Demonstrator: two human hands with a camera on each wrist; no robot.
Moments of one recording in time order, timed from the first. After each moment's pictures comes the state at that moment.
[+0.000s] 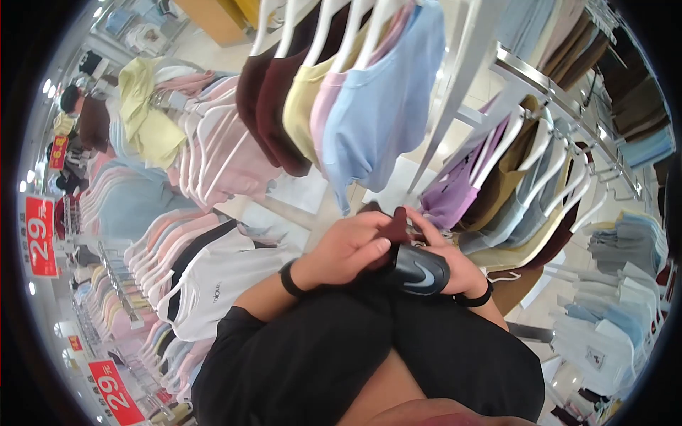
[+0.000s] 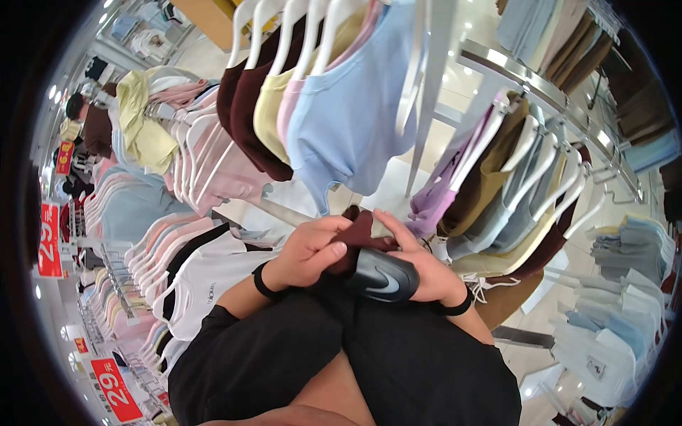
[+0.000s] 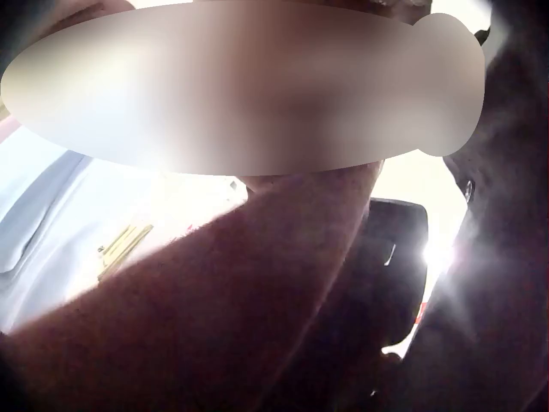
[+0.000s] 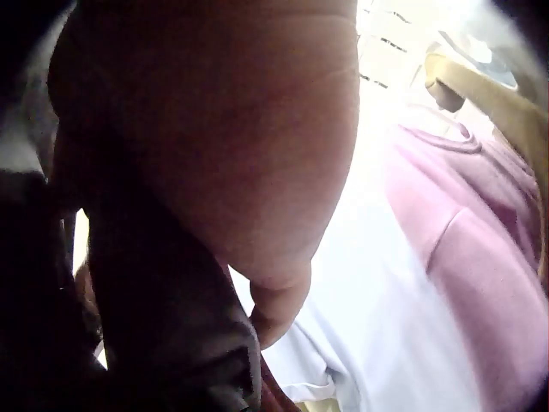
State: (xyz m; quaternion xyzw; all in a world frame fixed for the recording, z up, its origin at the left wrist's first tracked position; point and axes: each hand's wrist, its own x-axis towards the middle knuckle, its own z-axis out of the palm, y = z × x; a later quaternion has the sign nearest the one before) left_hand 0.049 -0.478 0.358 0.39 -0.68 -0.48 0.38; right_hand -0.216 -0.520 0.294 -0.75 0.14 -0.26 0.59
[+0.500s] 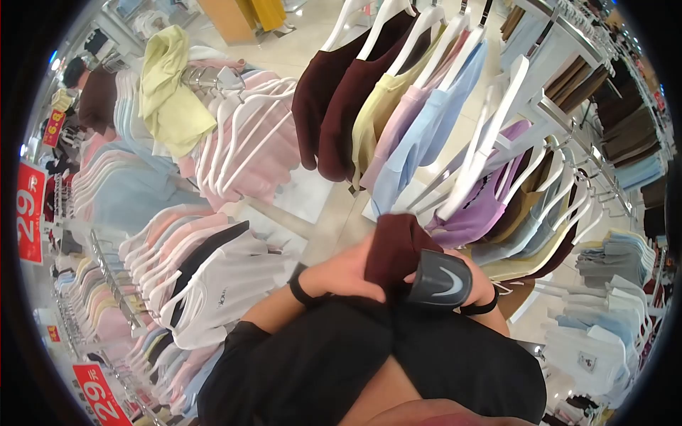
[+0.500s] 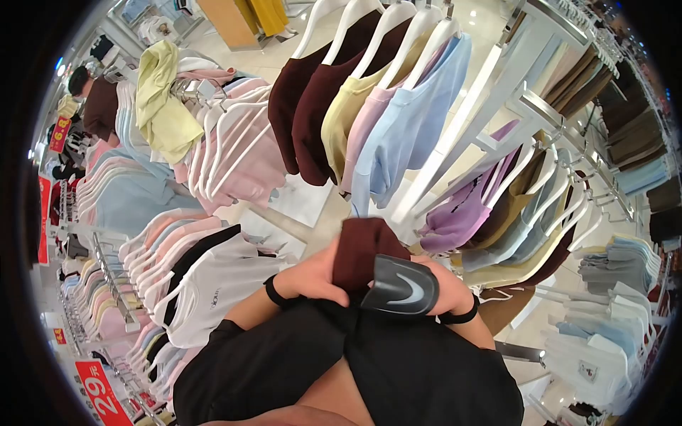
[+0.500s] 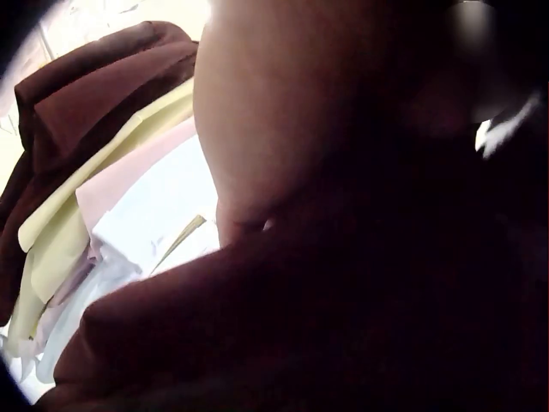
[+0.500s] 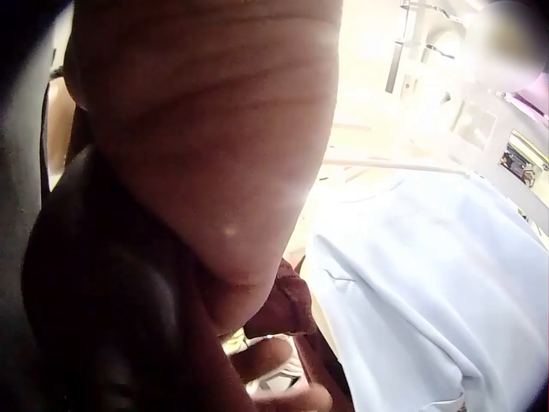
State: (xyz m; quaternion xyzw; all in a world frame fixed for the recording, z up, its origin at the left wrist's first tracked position) left_hand 0.130 -0.430 0.308 0.32 -0.60 -0.63 0.38; right_hand -0.154 -0.495 0.333 -0.66 0.12 -0.20 0.71
